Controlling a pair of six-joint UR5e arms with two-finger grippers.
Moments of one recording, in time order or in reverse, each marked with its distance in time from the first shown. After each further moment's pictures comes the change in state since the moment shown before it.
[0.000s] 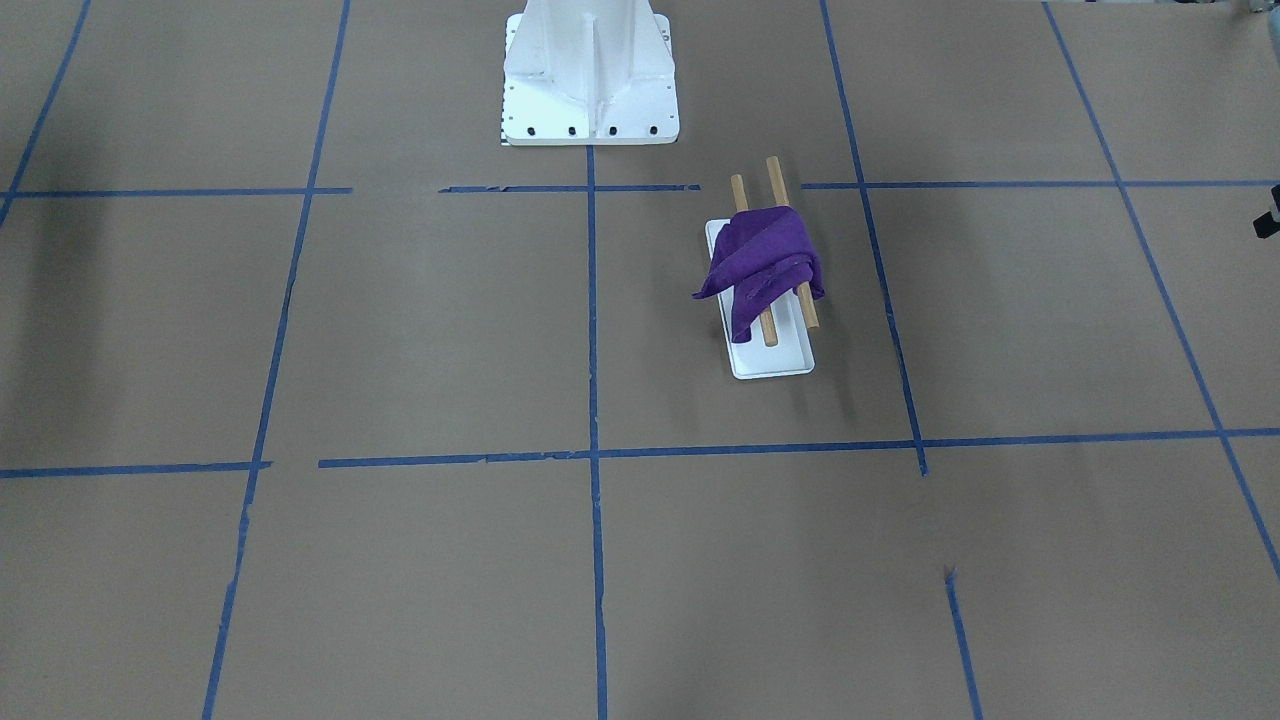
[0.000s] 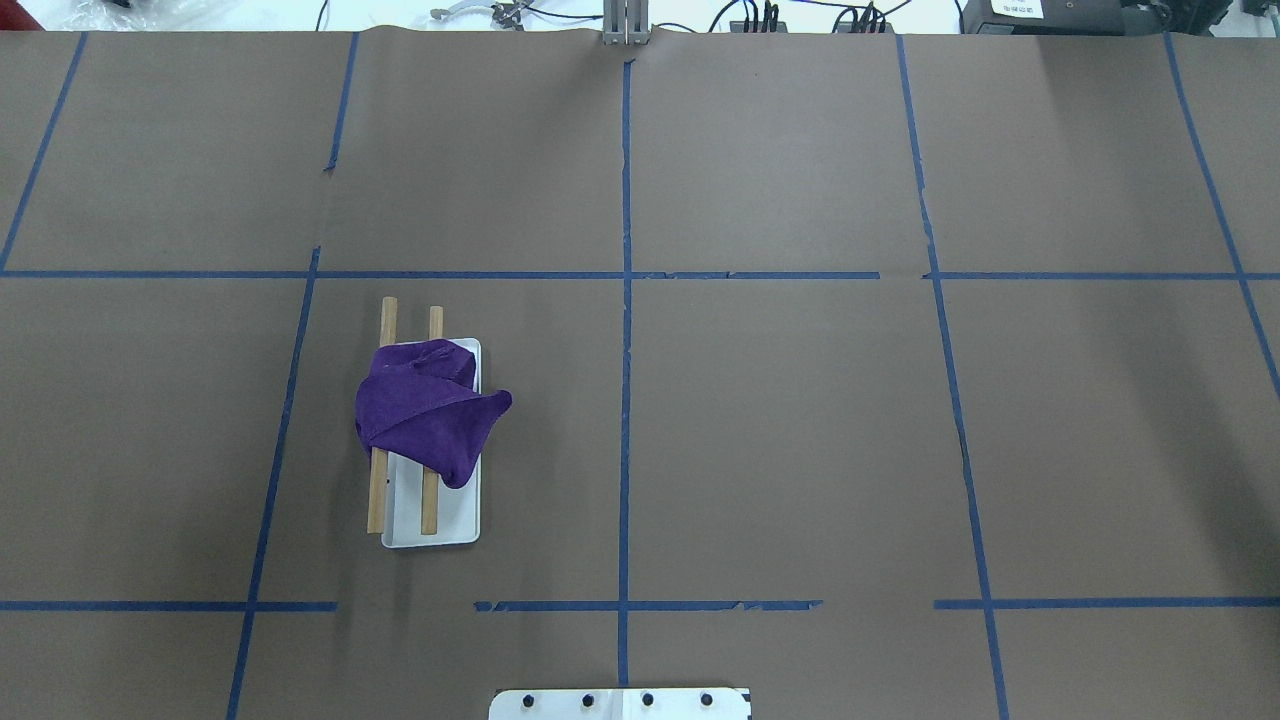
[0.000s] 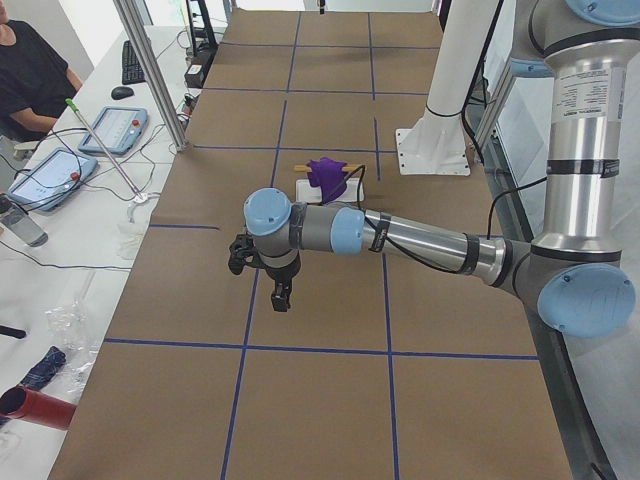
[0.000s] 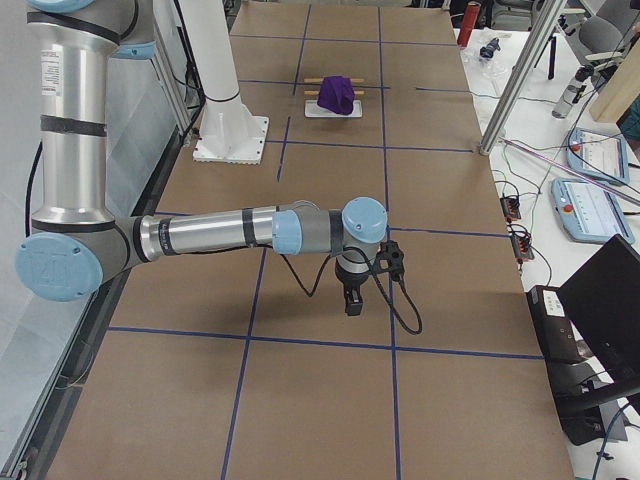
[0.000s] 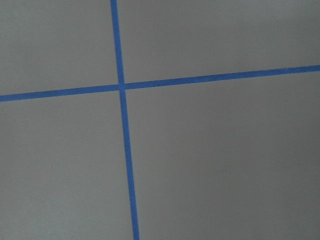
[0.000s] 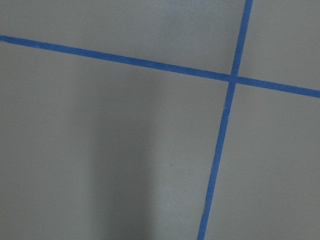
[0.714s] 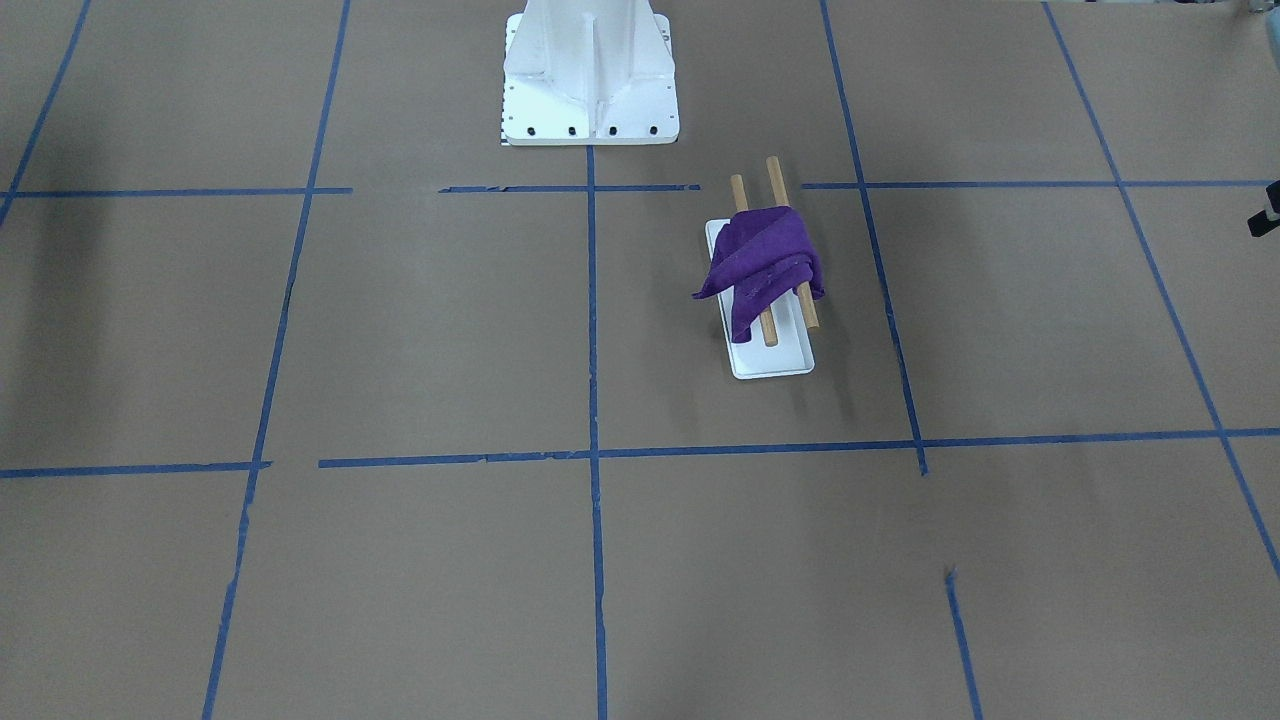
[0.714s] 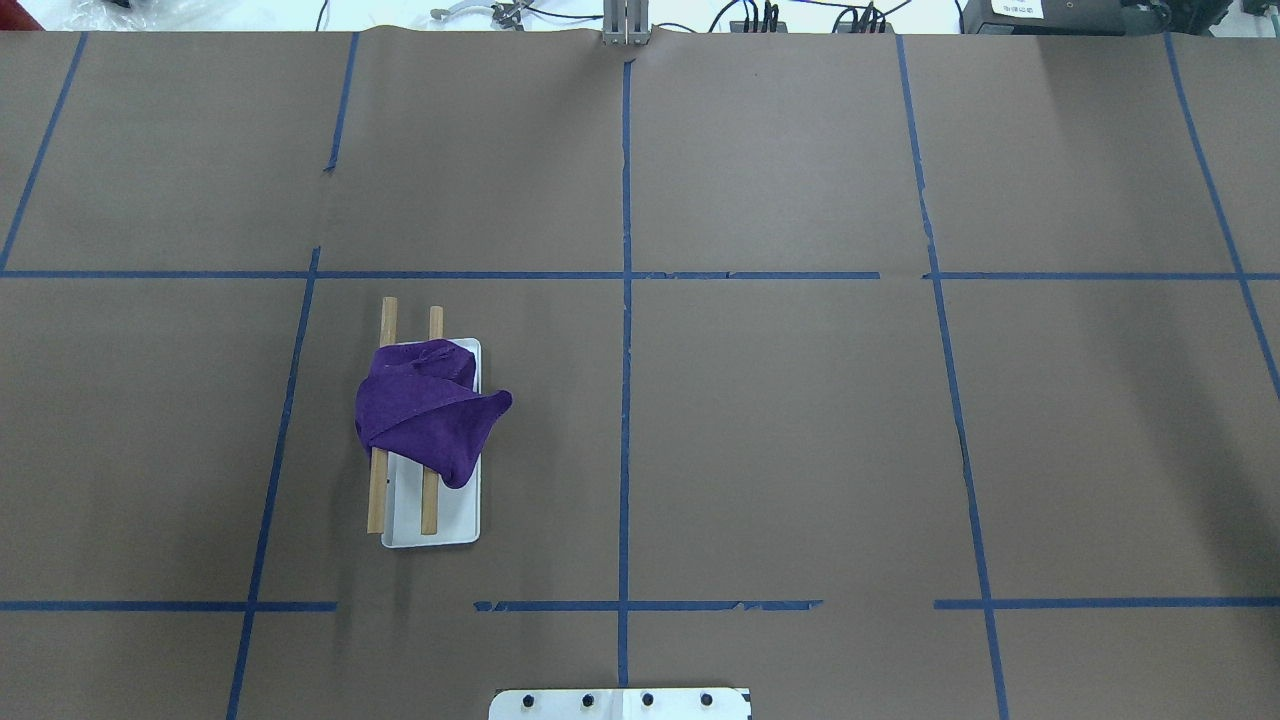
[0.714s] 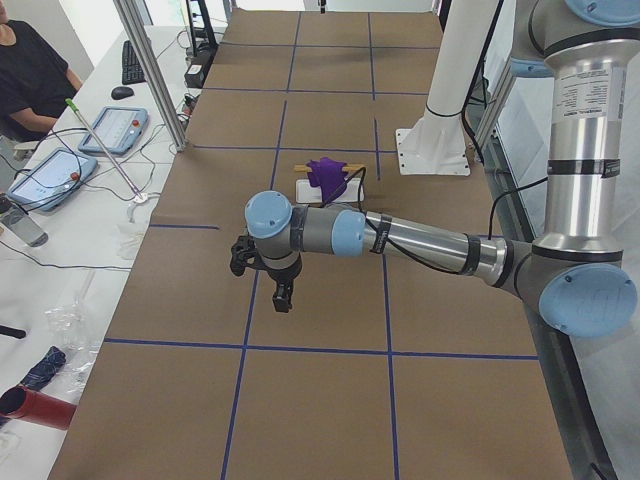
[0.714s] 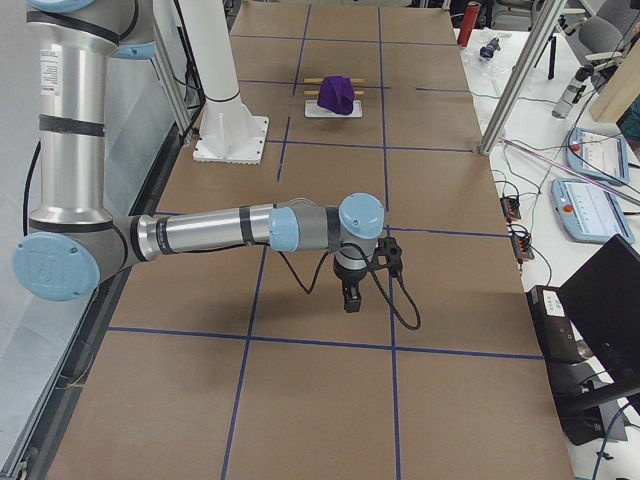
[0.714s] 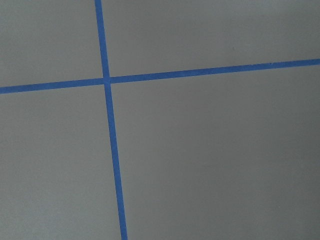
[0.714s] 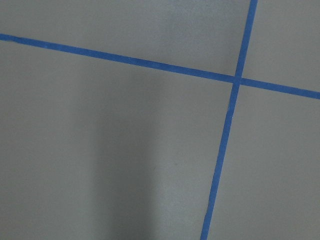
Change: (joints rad) left arm 0.003 0.004 0.005 -0.007 -0.007 0.000; right arm 0.000 -0.007 0.022 0.000 0.001 0.000
